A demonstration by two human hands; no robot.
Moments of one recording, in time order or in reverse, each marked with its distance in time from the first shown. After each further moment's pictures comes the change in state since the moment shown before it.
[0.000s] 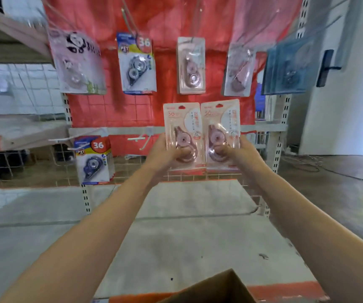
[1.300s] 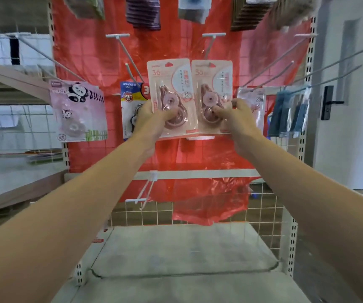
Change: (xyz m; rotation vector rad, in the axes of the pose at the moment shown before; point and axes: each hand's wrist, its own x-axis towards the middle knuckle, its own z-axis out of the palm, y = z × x) left_hand 0.115 0.133 -0.021 0.075 0.266 0.305; right_hand 0.150 -0.117 0.017 0.144 0.154 -0.263
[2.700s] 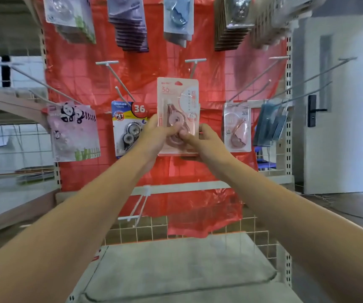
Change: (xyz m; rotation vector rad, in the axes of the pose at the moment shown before) left_hand -0.002 0.009 0.018 -0.019 -0.205 -0.003; right_hand -0.032 -0.001 0.021 0.037 -0.241 -0.047
